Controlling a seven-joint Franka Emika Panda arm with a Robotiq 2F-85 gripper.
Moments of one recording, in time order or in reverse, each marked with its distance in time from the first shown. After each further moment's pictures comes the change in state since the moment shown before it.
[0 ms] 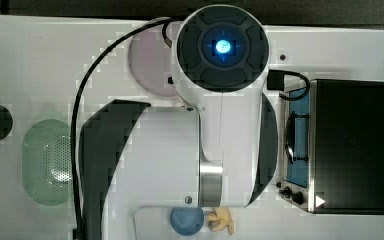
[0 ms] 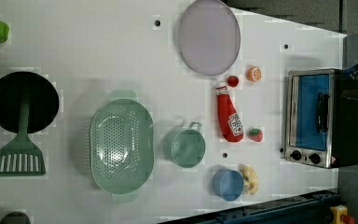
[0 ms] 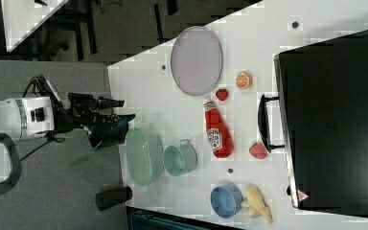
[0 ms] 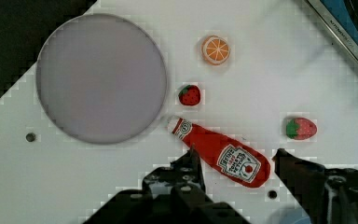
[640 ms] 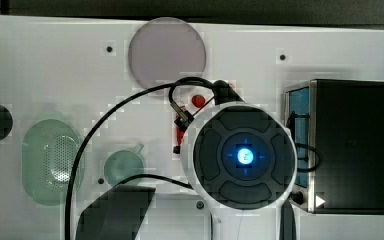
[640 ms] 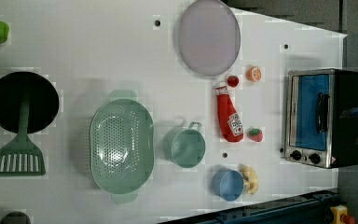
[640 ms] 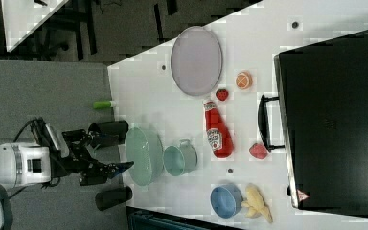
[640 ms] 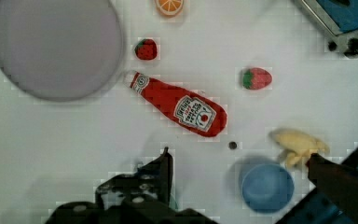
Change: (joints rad) arm -0.099 -0.241 0.064 -0.206 0.039 -0.082 -0.030
